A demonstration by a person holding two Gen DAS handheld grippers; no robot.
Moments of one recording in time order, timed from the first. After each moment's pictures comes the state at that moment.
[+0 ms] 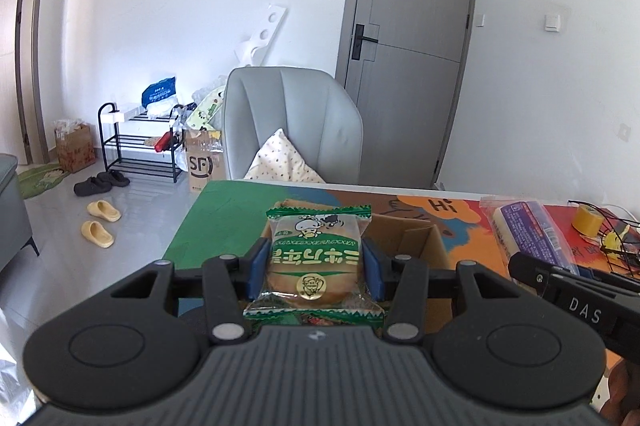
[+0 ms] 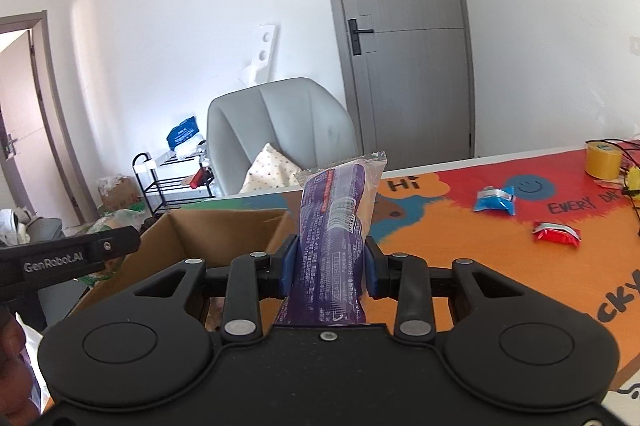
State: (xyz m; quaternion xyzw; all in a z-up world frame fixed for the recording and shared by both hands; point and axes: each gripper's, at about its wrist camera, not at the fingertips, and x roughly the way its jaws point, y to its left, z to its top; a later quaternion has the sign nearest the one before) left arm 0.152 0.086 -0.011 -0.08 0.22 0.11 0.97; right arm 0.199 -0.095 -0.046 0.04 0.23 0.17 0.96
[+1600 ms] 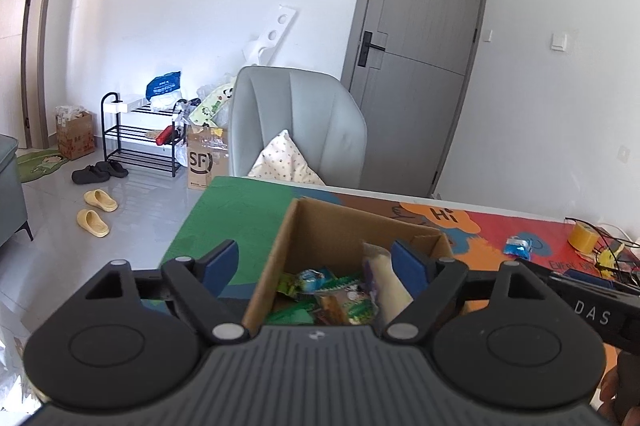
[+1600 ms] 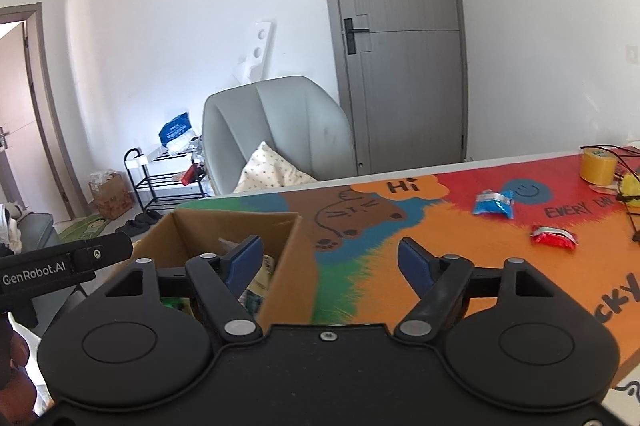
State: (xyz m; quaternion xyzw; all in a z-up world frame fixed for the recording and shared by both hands) left arm 0.142 0.092 -0.014 -0.11 0.21 0.11 0.97; right arm 0.192 -0.084 -0.039 0.03 0.23 0.15 0.96
